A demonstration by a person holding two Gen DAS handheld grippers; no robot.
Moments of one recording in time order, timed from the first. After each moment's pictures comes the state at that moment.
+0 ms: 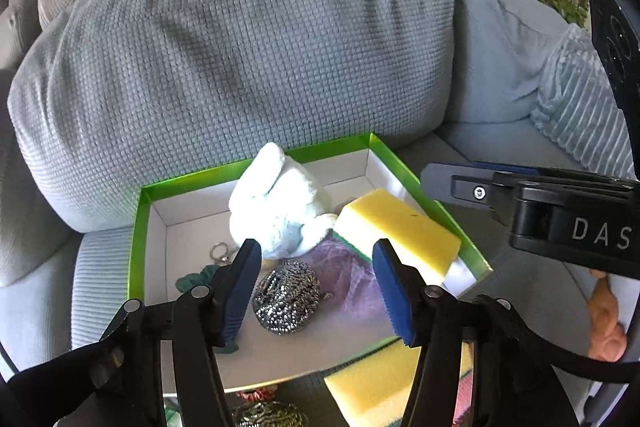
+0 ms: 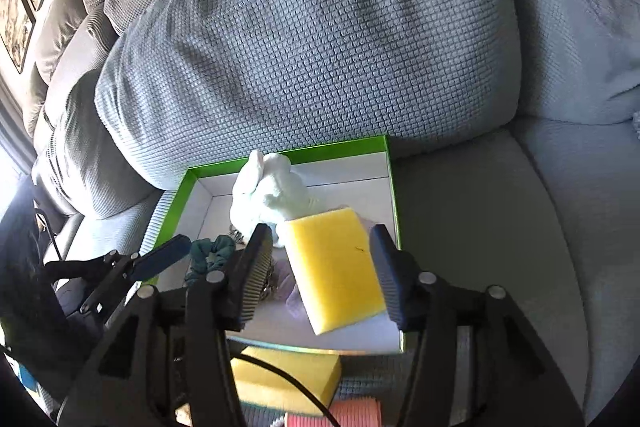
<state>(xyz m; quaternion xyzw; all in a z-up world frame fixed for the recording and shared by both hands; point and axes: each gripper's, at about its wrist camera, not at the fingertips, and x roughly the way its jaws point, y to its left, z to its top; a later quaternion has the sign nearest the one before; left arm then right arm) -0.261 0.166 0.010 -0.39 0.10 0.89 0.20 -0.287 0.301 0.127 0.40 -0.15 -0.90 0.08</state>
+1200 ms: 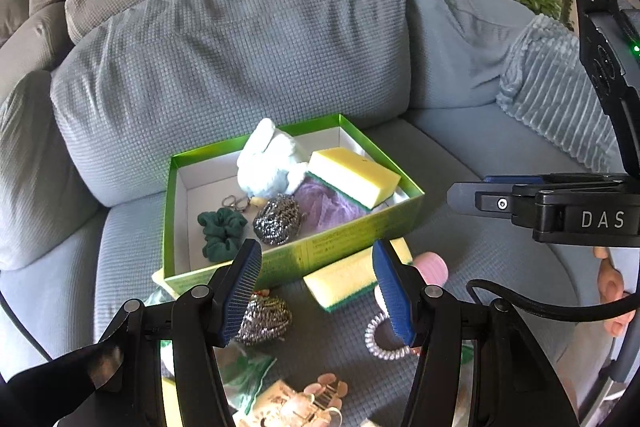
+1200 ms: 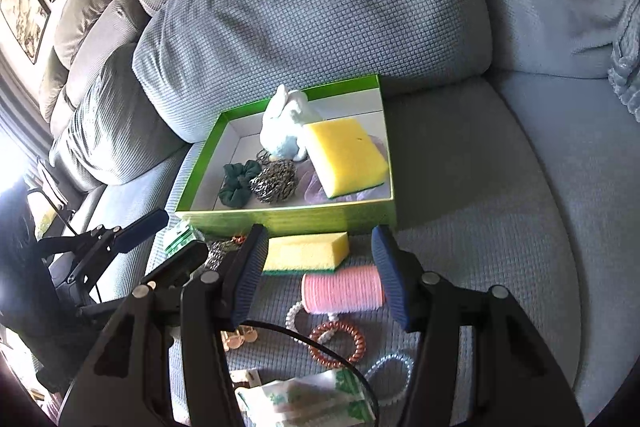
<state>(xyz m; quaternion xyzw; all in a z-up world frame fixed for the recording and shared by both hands) -0.158 0.144 0.043 -0.38 0.11 0.90 0.21 -0.182 0.307 0.142 0.43 -0.16 -0.88 0.10</state>
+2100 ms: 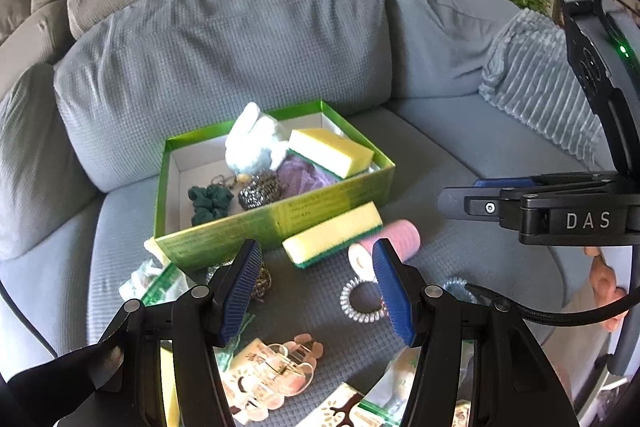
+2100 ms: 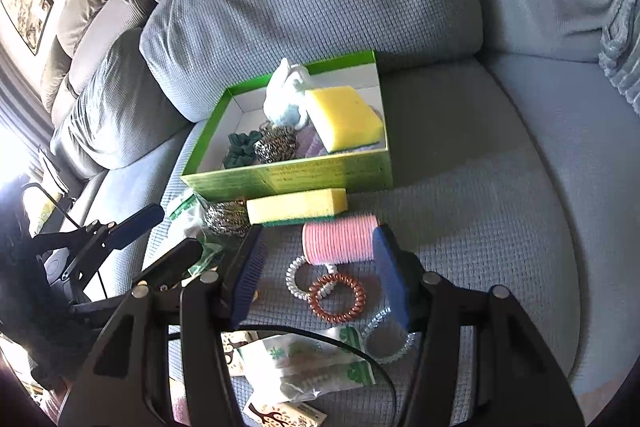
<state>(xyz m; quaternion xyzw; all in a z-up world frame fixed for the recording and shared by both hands) -0.117 0.146 0.036 -0.38 0.11 0.89 0.22 -0.144 0.309 0.132 0.45 -0.16 -0.87 0.10</state>
